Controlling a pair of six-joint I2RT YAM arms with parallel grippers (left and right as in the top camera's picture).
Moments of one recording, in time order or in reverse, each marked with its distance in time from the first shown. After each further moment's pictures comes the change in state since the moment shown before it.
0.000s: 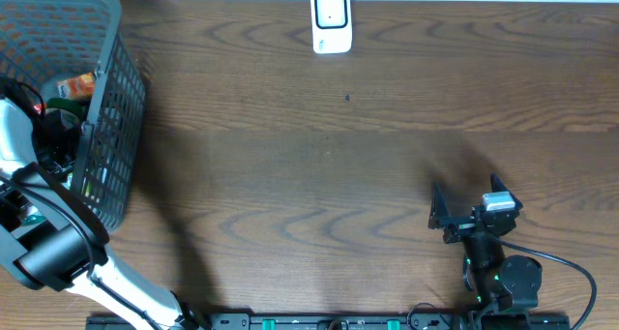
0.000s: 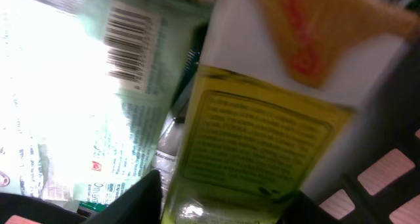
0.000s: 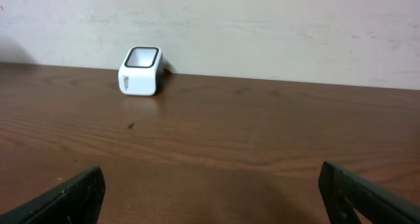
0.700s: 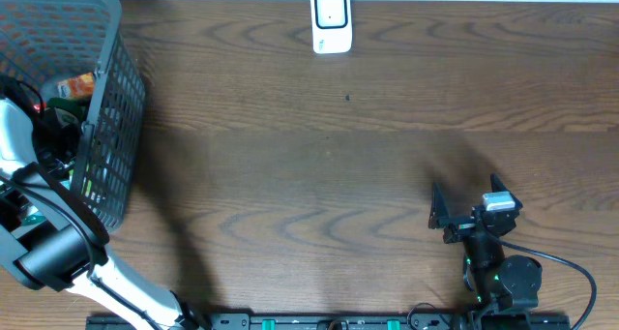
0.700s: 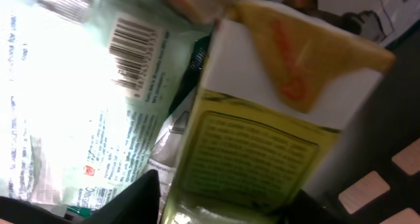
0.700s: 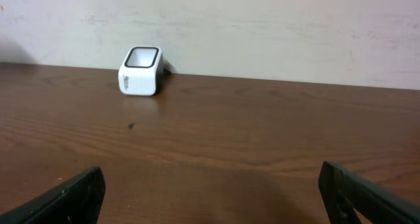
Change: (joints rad) left arm 0.000 -0.001 0.000 0.028 0.021 -0.098; right arm 0.000 0.000 0.000 0.000 0.000 0.000
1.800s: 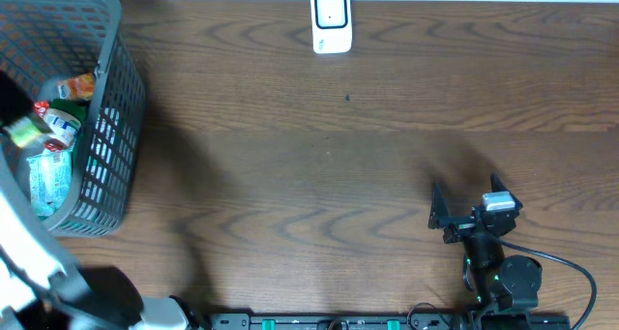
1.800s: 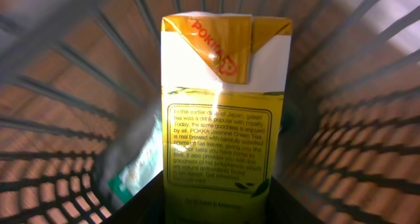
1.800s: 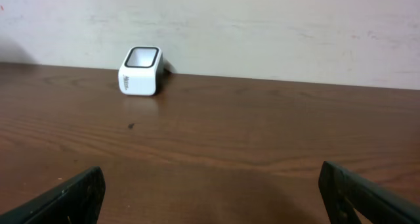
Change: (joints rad) left arm 0.000 -0.411 0.188 0.071 -0.002 -0.127; right arm 0.000 0.000 0.000 0.000 0.000 0.000
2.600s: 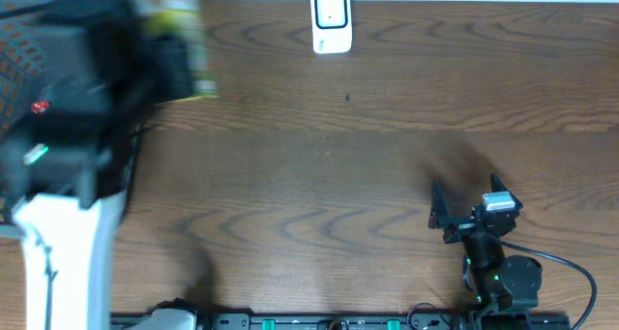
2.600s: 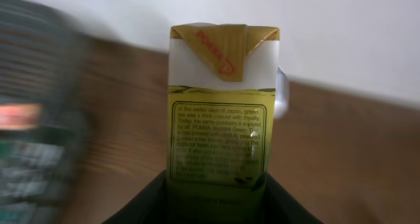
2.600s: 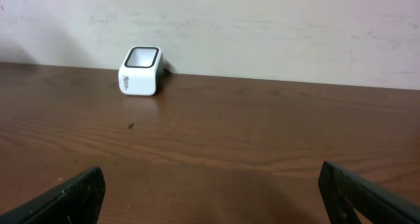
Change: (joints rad) left arm -0.793 -0.235 0.027 -0.003 0.033 -0.217; right arm 0.000 0.000 0.000 0.000 0.000 0.000
